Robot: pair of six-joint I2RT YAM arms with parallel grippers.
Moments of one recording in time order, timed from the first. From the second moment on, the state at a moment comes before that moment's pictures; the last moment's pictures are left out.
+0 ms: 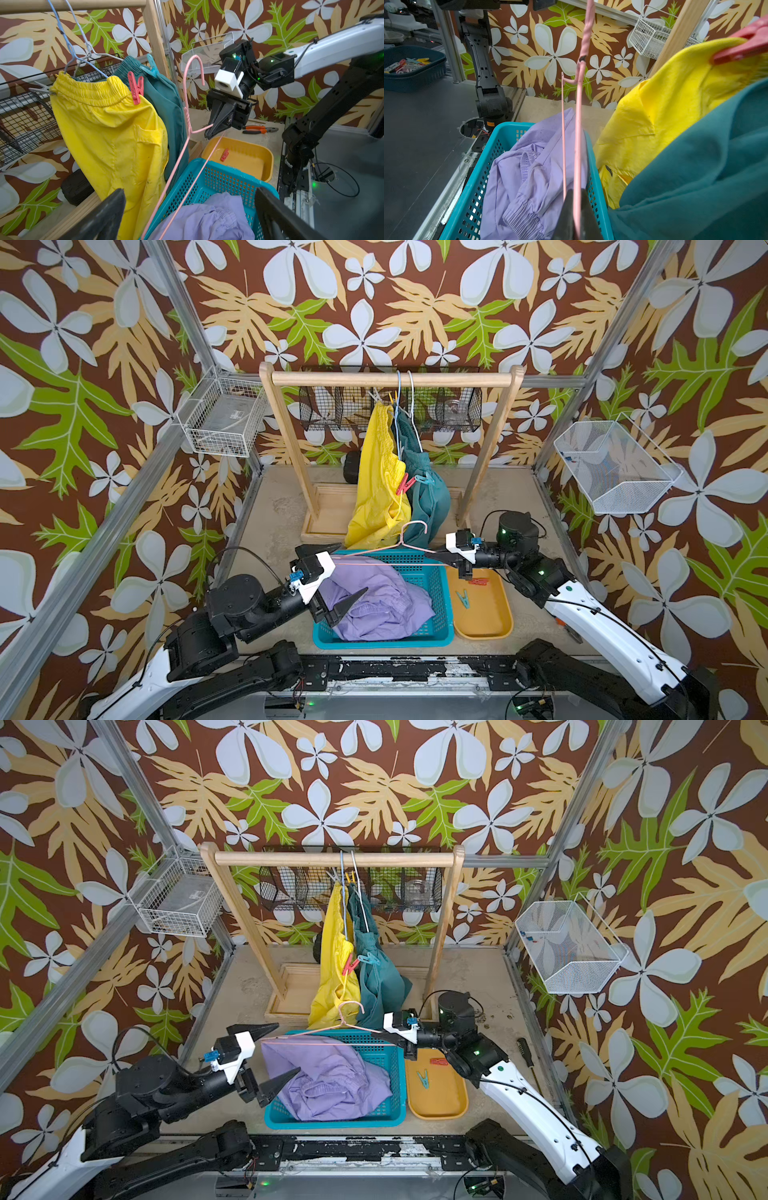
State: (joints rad) left arm -1.05 0.50 0.99 -0.63 -0.07 0.16; right arm 0.50 0.99 0.81 -0.12 -0.91 -0.53
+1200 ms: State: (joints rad) left arm -1.05 0.64 0.89 -0.76 -0.06 0.28; right arm 0.55 0.99 0.83 -0.31 -1.03 -0.74
